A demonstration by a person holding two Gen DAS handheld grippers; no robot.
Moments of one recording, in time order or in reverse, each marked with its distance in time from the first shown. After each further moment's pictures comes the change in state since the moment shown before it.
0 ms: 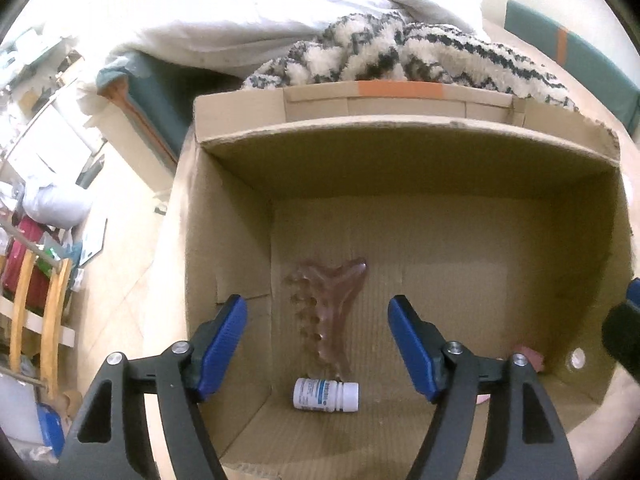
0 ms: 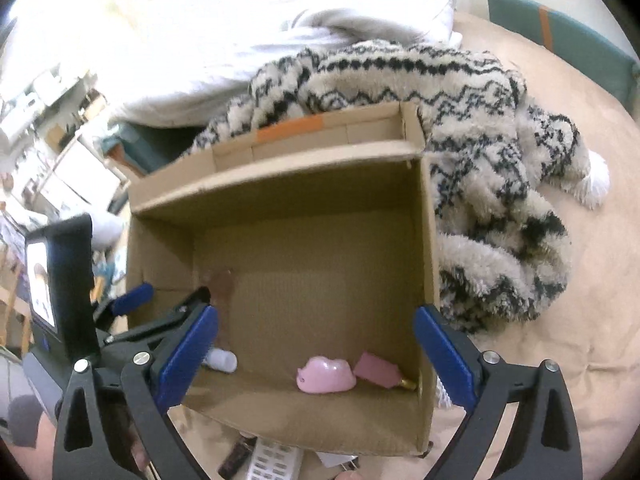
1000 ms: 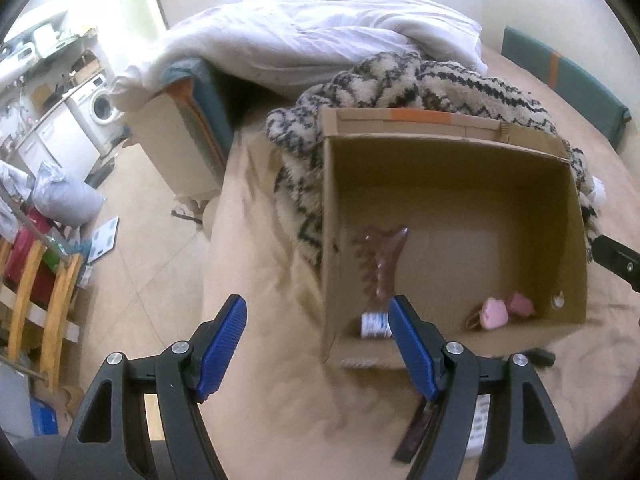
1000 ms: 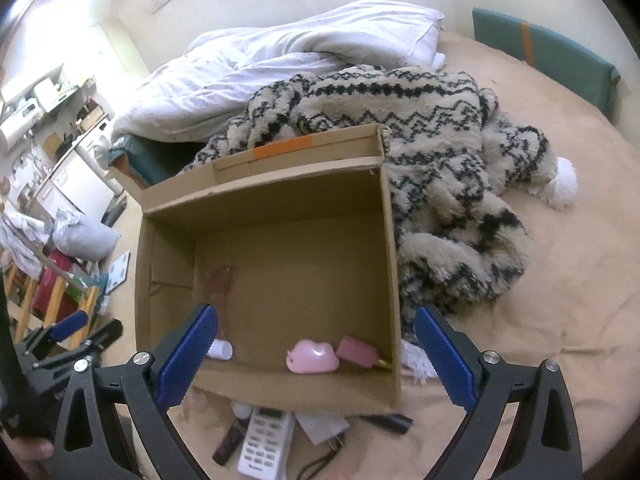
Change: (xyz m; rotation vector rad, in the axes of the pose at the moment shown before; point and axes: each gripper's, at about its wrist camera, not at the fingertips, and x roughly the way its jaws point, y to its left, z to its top) left arm -0.085 0.073 -0.060 -0.034 -0.076 -0.020; right arm -0.046 0.001 -0.028 -0.033 -0.059 -0.056
